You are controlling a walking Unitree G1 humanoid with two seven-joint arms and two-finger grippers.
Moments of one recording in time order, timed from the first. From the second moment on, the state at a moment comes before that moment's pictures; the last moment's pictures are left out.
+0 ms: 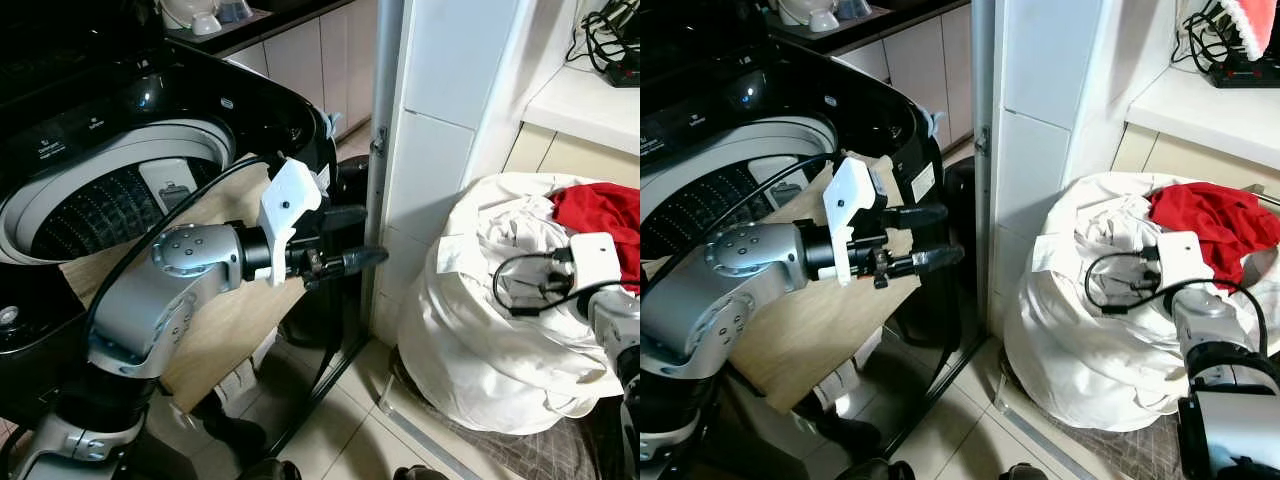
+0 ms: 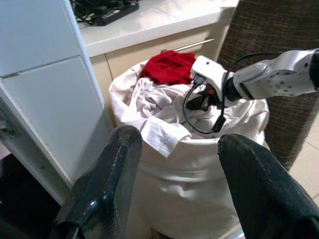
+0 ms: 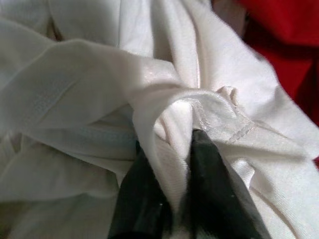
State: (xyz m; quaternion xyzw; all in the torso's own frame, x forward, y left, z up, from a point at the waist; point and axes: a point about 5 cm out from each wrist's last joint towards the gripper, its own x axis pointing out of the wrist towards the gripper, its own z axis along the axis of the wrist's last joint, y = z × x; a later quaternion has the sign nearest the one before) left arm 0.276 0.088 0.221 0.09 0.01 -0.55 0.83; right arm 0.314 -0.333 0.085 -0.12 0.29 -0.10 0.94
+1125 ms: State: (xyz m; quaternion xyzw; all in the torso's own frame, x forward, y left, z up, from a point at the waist) left arm 0.290 0.033 0.278 -0.04 -0.18 -0.51 0.84; right arm 0.272 -0.194 0.300 0.30 -0.11 0.41 0.86
